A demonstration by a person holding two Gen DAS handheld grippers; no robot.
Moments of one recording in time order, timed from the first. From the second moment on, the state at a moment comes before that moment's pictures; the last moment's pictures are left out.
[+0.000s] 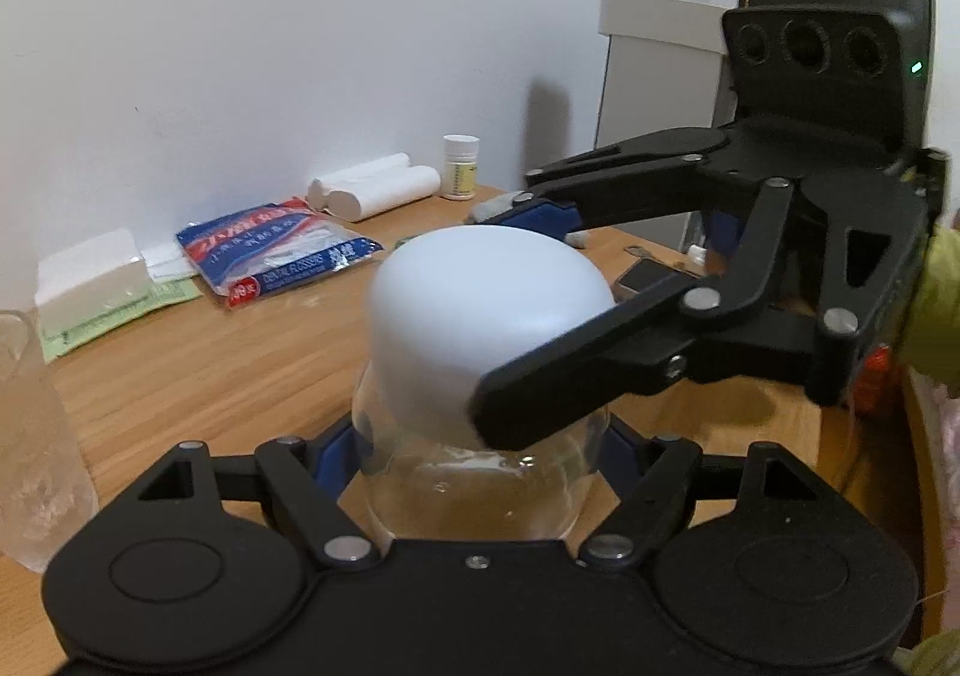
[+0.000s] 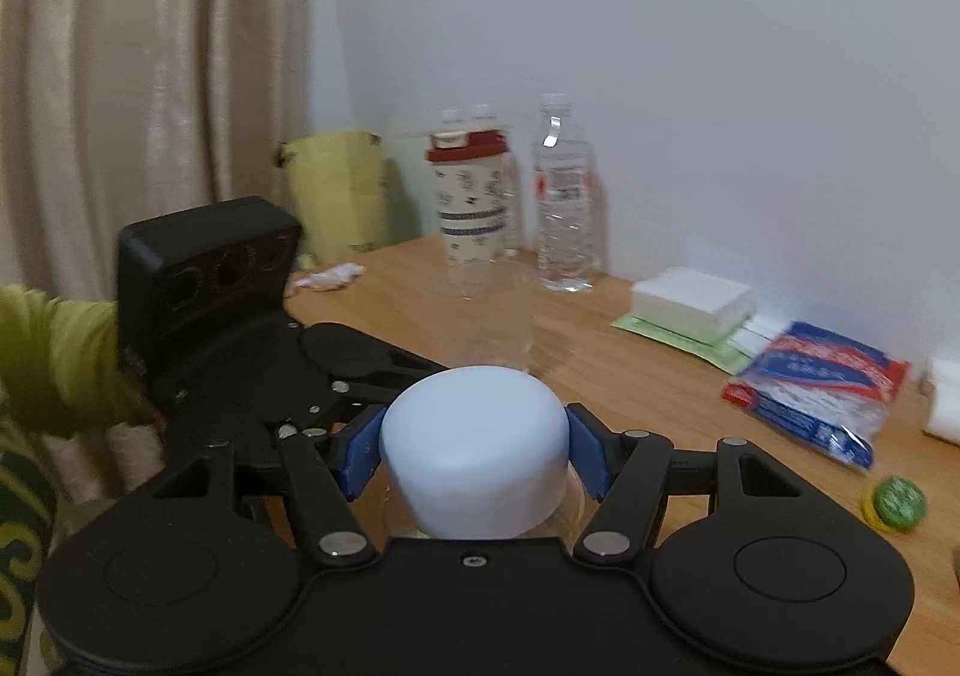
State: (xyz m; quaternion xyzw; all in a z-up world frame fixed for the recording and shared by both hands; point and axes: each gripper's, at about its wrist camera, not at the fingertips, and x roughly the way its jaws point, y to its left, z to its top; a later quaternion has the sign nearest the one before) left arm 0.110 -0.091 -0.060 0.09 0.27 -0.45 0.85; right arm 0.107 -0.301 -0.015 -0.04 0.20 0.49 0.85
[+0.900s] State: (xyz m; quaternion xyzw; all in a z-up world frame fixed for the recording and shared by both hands) left arm 0.084 -0.109 -0.060 0.08 0.26 -0.35 0.90; right arm 0.060 -0.257 -0.002 -0.04 0.24 0.24 0.94
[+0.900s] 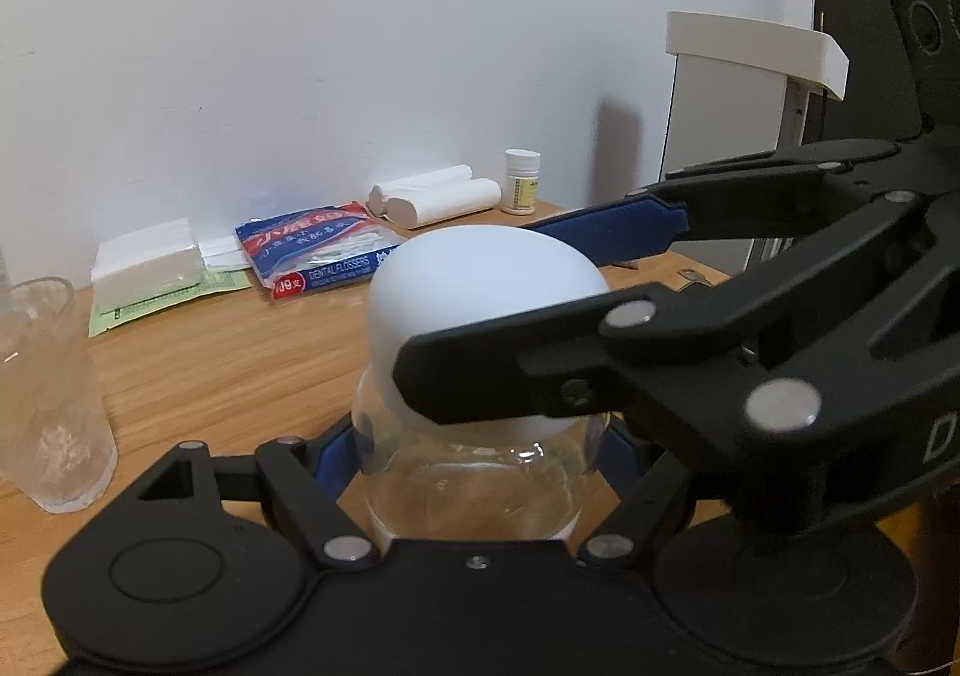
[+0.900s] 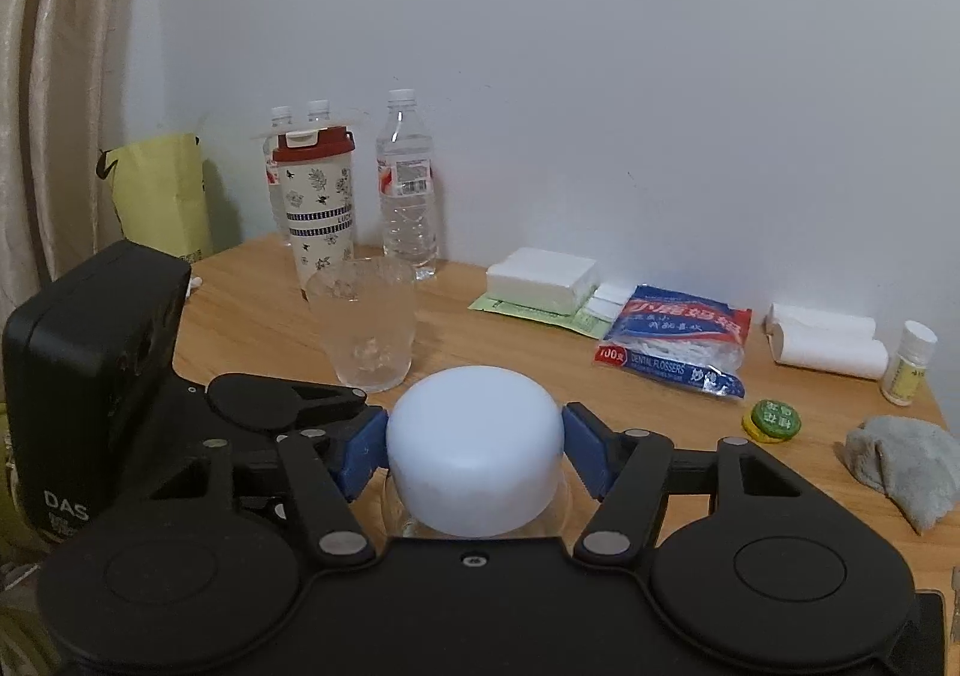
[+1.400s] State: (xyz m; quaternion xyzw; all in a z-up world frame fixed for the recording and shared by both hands) left arm 0.098 -0.097 -0.060 0.10 0.26 -0.43 0.86; right arm 0.089 -0.301 -0.008 -0.07 0.20 0.45 0.87
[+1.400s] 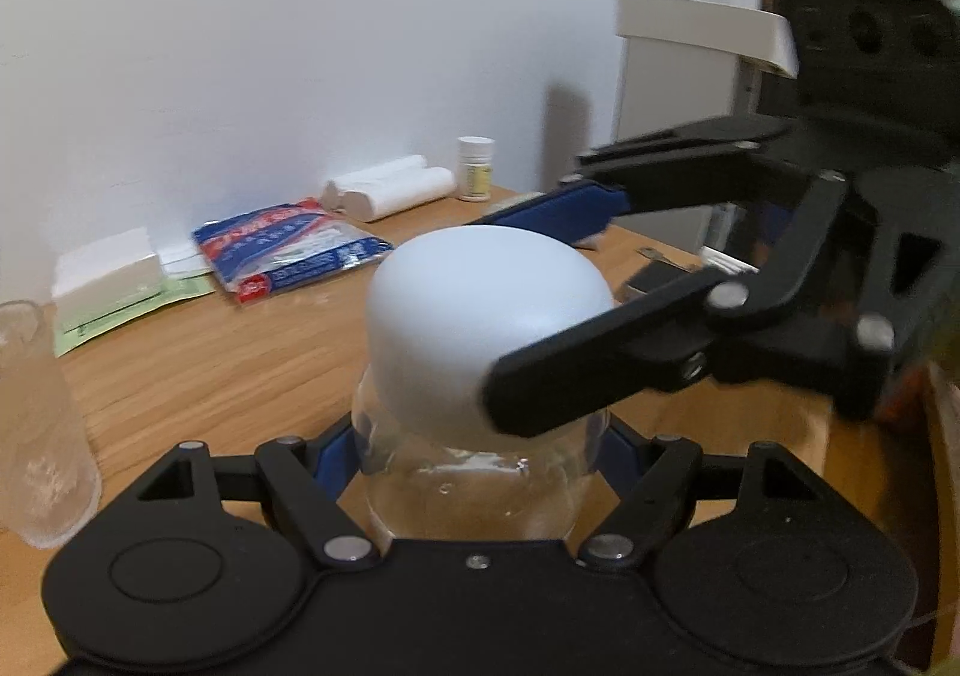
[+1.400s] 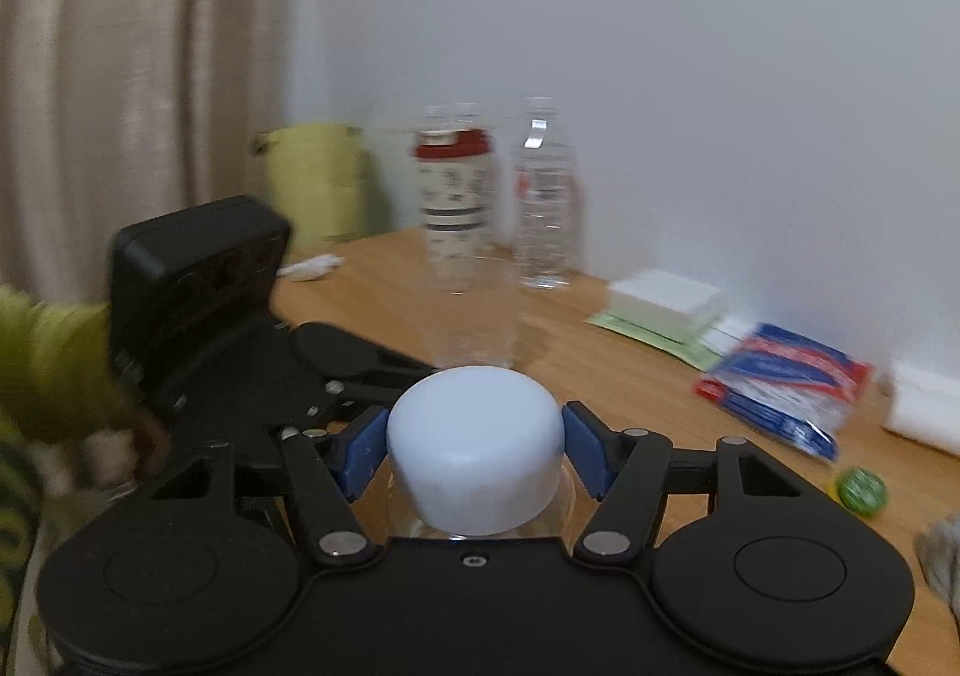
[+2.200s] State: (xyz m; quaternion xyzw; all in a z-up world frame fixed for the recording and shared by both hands) left arm 0.090 -0.107 -0.062 0.08 0.26 -0.36 0.89; right arm 0.062 -0.264 -0.009 0.00 0.22 0.28 0.93
